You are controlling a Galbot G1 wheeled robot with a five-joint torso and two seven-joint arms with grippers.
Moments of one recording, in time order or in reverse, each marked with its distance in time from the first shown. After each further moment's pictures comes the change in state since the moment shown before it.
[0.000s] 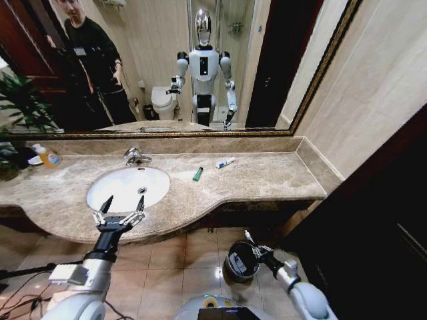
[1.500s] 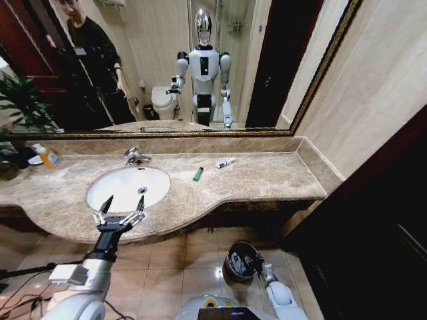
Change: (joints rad) left arm 0.000 0.000 0.000 0.000 0.000 0.000 0.000; right arm 0.191 0.125 0.000 -0.429 -0.221 0.095 0.150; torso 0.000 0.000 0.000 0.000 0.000
